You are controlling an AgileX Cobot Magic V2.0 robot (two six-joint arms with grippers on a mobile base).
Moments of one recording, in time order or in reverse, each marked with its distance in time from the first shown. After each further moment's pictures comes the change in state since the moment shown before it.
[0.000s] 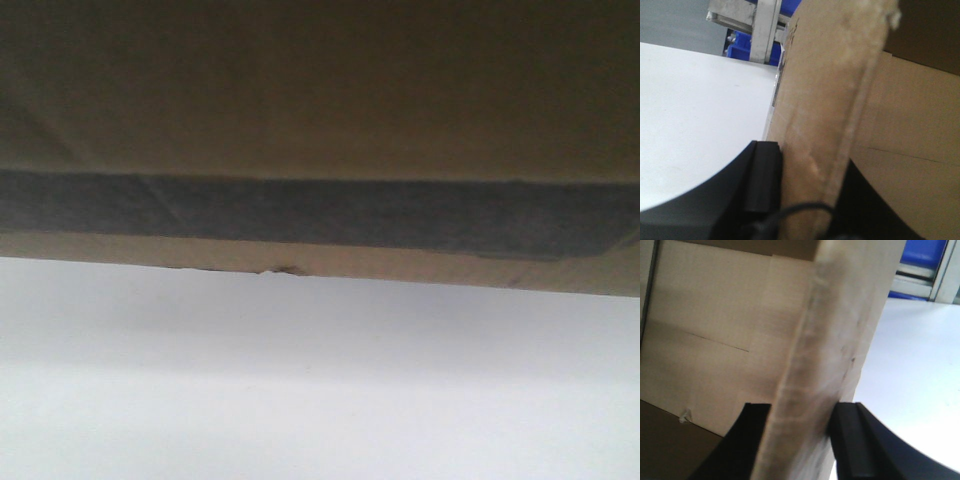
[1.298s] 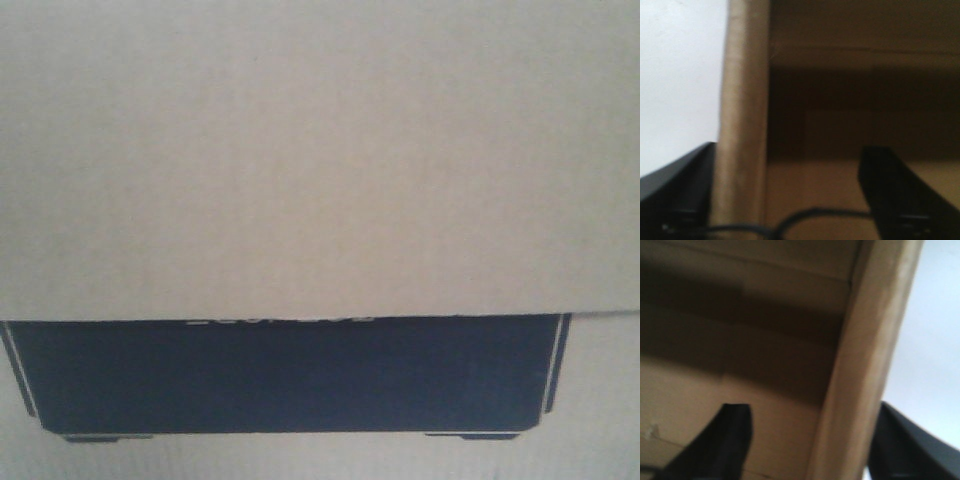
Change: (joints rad) left arm 0.089 0.767 -0.107 -0.081 -0.023 0.149; right arm -0.008 0.854 -0.168 -0.045 -0.041 -0.057
